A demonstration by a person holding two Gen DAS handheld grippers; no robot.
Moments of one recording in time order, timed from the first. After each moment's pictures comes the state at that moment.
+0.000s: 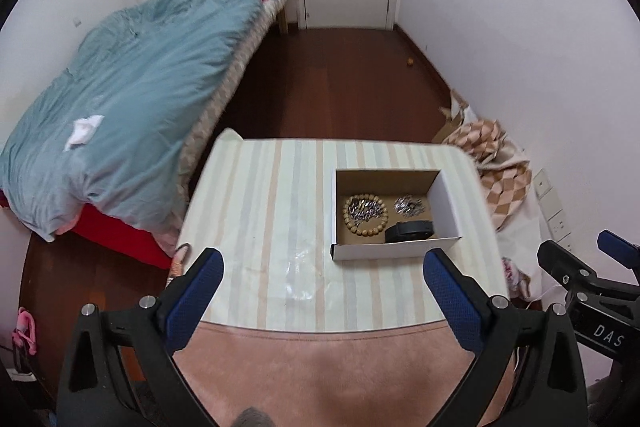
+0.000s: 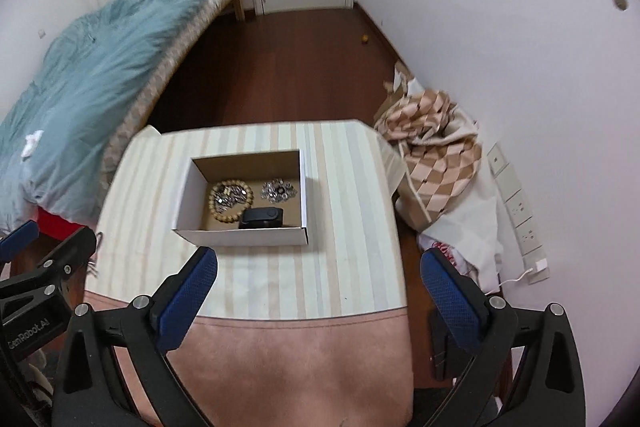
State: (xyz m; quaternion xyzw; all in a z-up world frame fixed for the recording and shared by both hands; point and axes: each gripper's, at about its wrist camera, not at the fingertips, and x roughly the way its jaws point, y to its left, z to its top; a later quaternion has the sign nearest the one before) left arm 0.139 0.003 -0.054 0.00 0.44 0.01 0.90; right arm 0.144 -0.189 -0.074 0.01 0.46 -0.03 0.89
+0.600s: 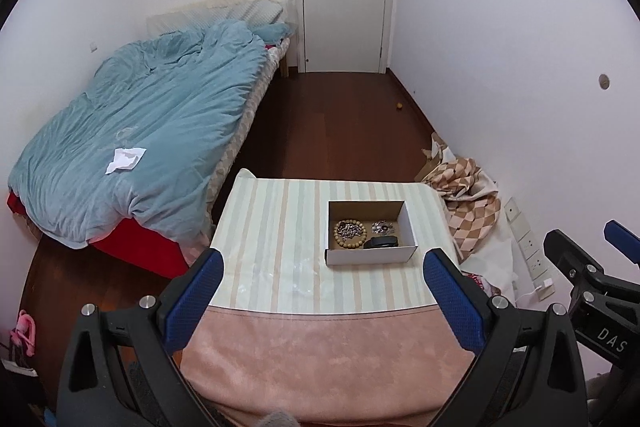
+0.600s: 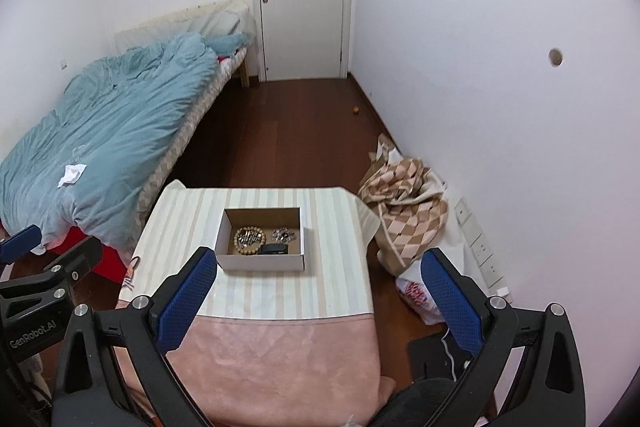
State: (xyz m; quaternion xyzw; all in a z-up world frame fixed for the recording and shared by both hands) left arm 0.038 0.001 0.050 -0.01 0.38 0.01 0.93; right arm 0.022 -0.179 0.056 0.00 0.35 -0.04 0.93
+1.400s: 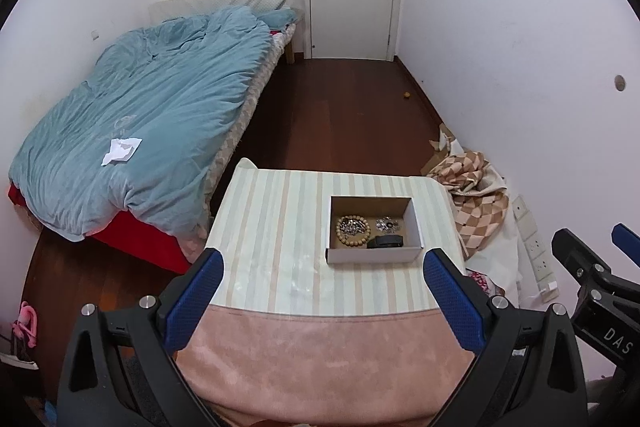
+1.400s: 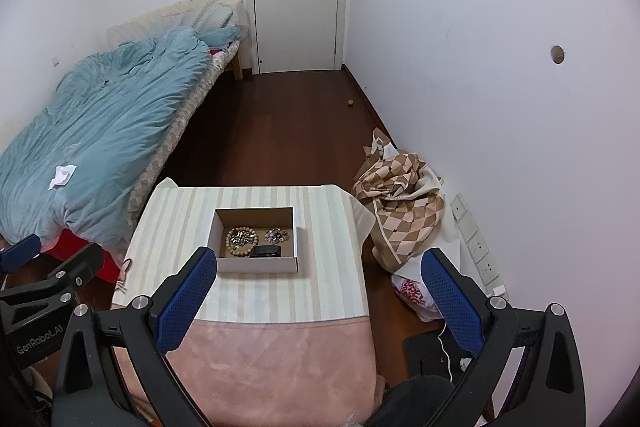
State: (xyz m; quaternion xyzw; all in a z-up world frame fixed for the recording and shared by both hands) left arm 0.075 -0.005 0.032 -0.01 0.41 0.03 0.91; right arm 0.068 -0.186 0.043 0.00 0.39 -0.05 0.92
